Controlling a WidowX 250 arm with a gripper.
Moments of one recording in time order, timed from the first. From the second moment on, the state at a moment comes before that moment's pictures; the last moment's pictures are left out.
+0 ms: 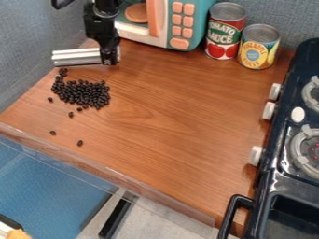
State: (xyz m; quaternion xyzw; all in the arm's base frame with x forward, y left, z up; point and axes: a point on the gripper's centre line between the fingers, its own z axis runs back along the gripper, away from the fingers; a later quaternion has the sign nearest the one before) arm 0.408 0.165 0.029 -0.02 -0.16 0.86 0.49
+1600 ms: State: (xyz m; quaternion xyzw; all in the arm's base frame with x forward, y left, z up) arm 0.379 0.140 0.017 0.00 -0.16 0.91 0.39
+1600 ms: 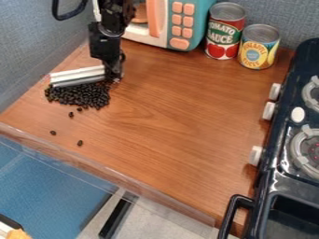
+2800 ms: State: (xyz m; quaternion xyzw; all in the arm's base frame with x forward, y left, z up) arm 0.401 0.146 0.076 -0.06 -0.21 0.82 0.53
